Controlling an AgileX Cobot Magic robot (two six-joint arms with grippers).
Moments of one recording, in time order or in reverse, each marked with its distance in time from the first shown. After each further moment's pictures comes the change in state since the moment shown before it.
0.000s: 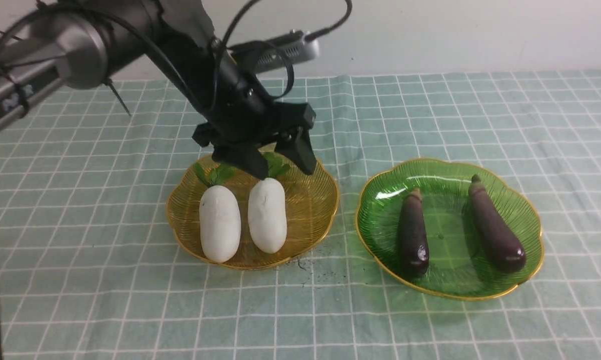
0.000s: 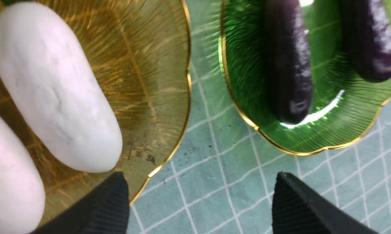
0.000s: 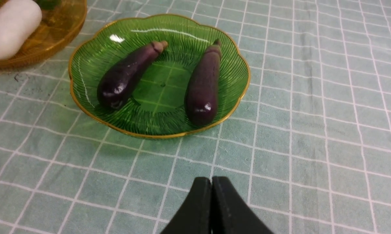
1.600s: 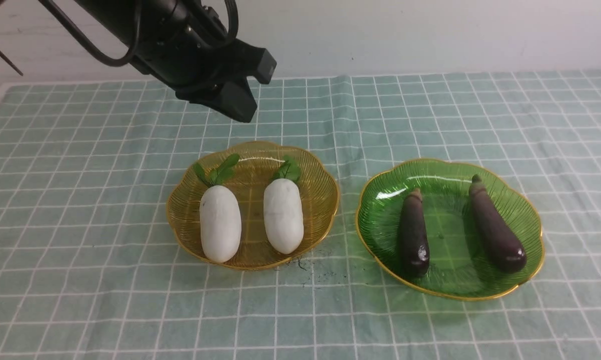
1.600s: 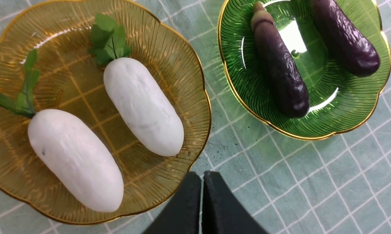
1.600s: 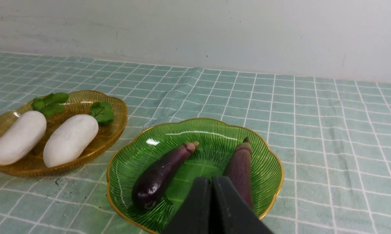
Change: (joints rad) right arm -0.012 -0.079 0.212 0.043 -0.434 0.038; left arm -0.002 -0.198 0.000 0.145 0.026 0.098
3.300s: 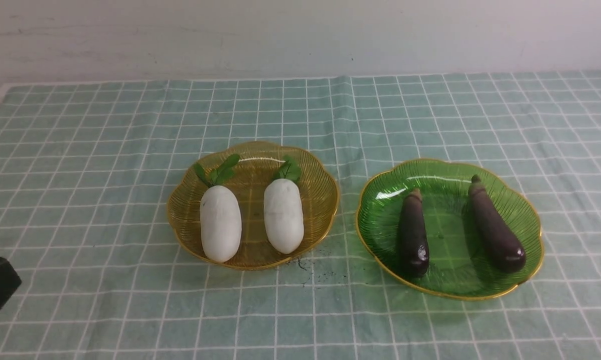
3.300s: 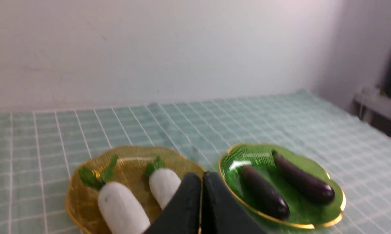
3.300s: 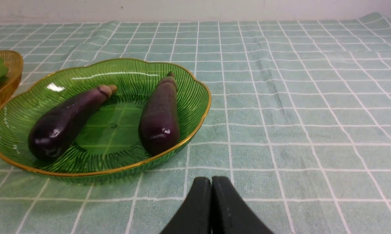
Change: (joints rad) right arm -0.230 -0.149 0.318 0.000 -0.118 0.000; left arm 0.000 -1.543 1.385 -0.036 -0.894 0.006
